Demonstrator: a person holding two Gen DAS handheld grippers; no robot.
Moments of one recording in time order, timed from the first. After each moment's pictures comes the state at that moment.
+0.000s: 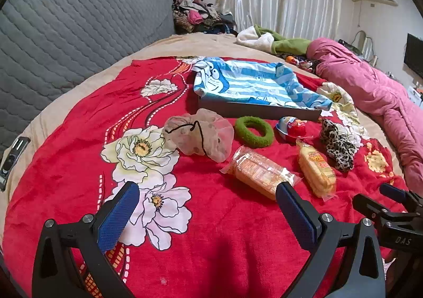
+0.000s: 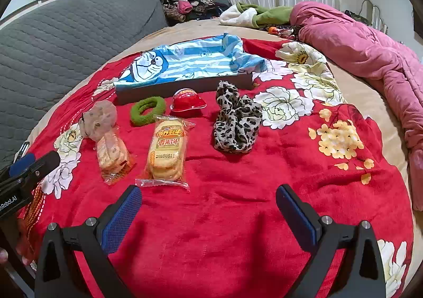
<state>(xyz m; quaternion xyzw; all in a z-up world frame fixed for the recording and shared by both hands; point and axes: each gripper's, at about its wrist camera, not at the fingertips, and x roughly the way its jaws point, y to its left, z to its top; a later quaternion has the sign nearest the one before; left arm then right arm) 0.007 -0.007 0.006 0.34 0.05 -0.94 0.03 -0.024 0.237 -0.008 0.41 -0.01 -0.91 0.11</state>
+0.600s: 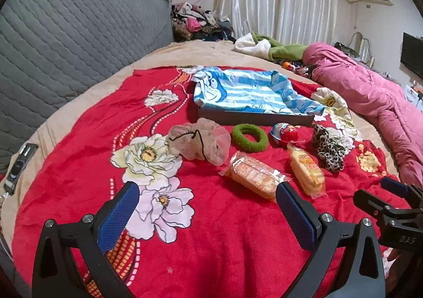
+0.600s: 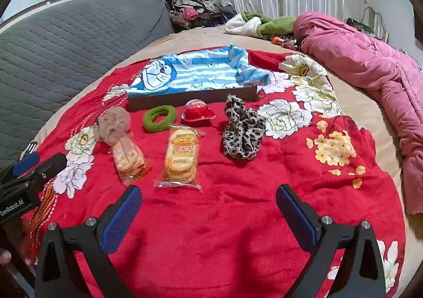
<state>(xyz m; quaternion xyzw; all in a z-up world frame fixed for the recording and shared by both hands) 0.033 -0.007 0.030 0.32 0.04 -0.94 0.02 -0.001 0.229 0.019 0.38 0.00 -0.92 0.12</state>
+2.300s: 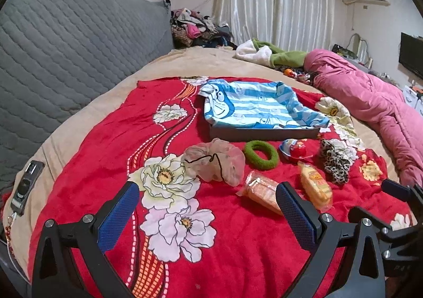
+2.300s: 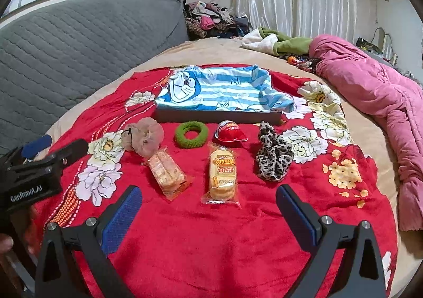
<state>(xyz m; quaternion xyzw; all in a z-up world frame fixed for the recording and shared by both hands) 0.013 -0.039 0.052 0.32 0.03 -0.95 0.02 0.007 0.177 0.044 0.37 0.04 -0.92 0.14</state>
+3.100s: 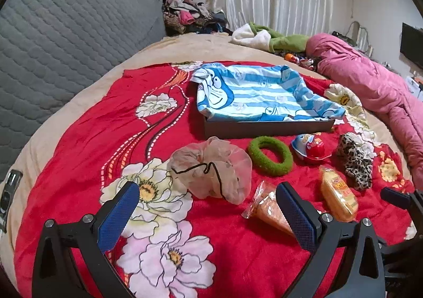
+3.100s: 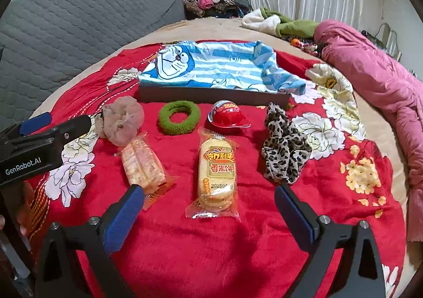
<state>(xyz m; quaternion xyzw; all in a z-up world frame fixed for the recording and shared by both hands) -0.061 -0.033 0.014 0.36 0.02 -0.93 0.01 -0.048 0.170 0.001 0.42 0.05 -0.90 0.13</state>
